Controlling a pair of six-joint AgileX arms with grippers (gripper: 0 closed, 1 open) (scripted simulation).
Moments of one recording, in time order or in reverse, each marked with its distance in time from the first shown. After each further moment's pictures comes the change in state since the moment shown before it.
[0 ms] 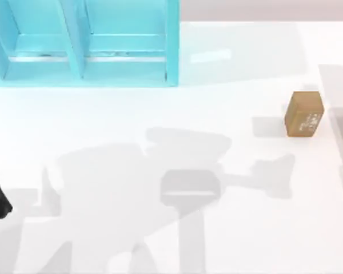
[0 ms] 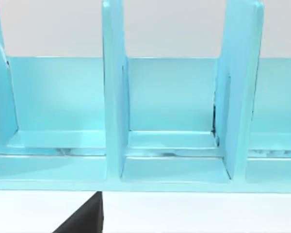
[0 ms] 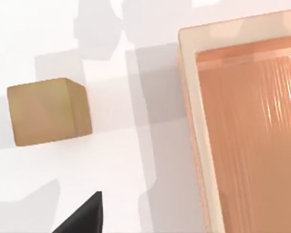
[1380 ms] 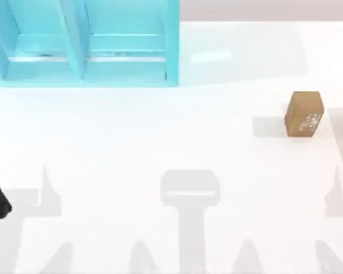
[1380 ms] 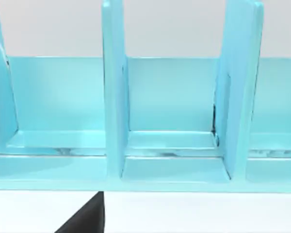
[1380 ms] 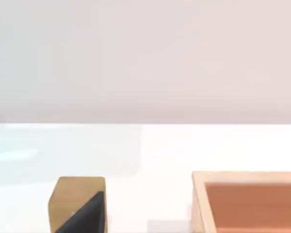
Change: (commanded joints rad) left arm 0.000 0.000 0.000 0.000 0.000 0.000; right arm 0.031 -1.665 -1.651 1.148 -0.028 -0.152
